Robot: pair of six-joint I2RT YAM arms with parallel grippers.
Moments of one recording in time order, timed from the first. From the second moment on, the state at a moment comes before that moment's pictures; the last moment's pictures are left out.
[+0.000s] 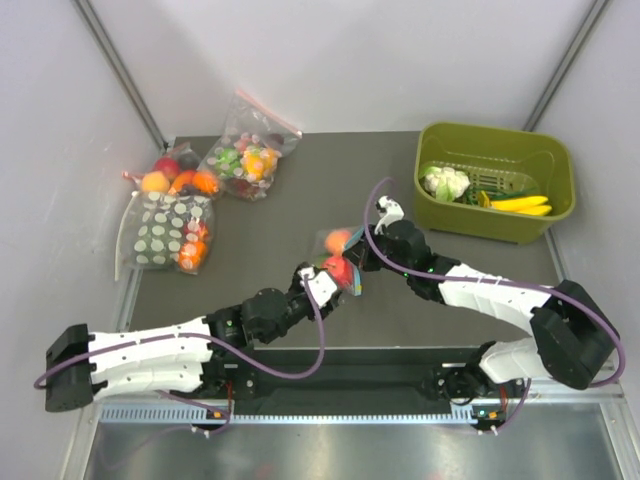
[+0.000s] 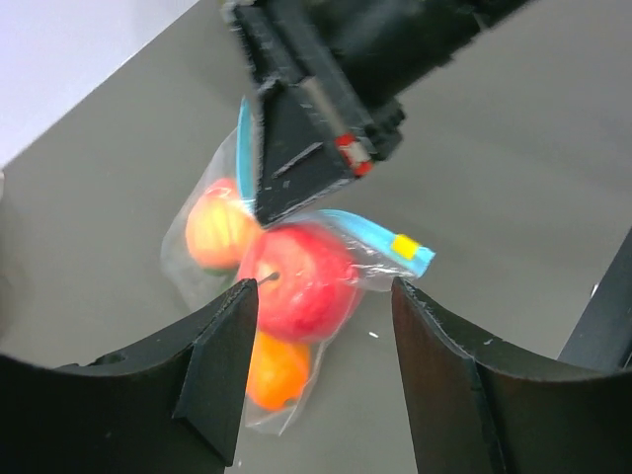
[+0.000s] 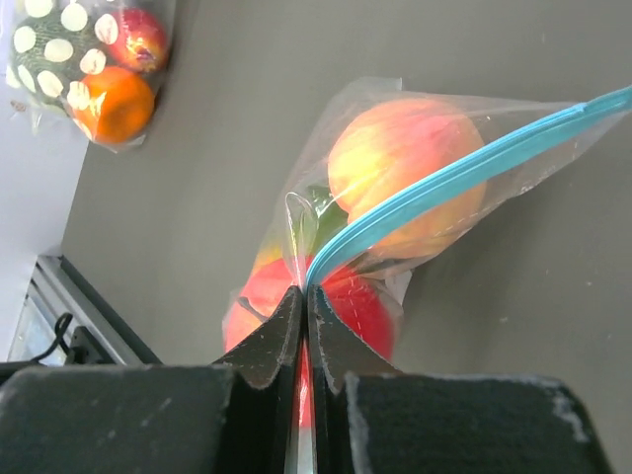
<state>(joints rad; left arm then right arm) -1.21 0.87 0.47 0.25 -0.37 0.15 0.76 1.33 0.68 0.24 -0.05 0.67</state>
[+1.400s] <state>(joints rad) -1.39 1.22 0.51 0.53 -0.68 0.58 0.77 1.18 0.68 0.24 -0.12 0.89</state>
